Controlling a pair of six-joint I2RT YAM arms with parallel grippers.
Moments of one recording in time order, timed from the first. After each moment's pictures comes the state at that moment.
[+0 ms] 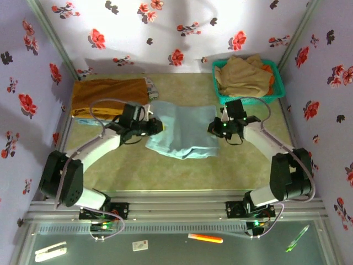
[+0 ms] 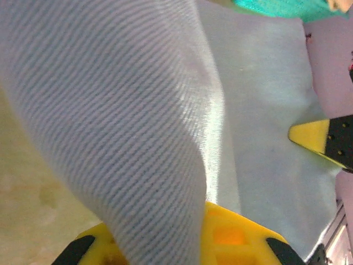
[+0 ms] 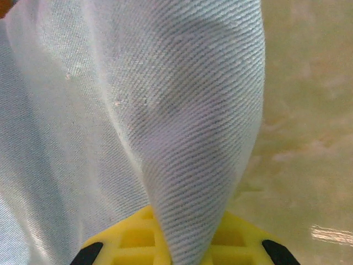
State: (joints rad) left arm -0.48 1.44 0.95 -0.24 0.41 -0.58; right arm 0.29 1.44 0.98 -0.52 -0.41 0.62
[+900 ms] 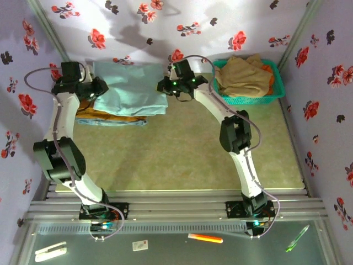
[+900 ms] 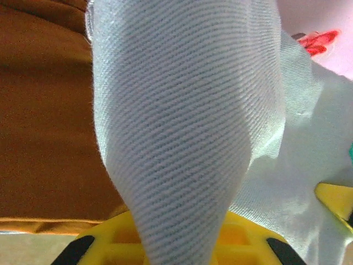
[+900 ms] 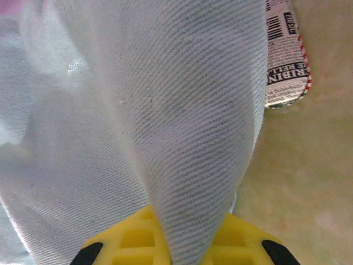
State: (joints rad) left arm 0.13 1.69 1.62 -0.73 0.40 -0.37; right arm 0.56 2.38 2.29 -0.57 -0.49 0.73
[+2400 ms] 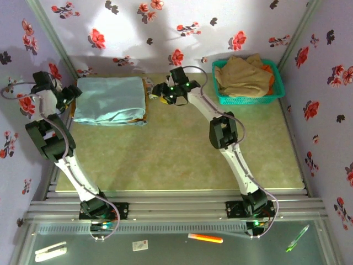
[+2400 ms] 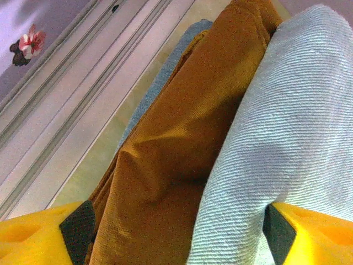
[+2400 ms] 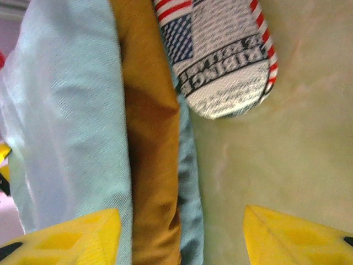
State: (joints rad) left arm 0.44 2.08 1.84 -0.74 0.29 -0.33; right arm 0.55 2.66 2.55 -0.66 -0.58 0.83
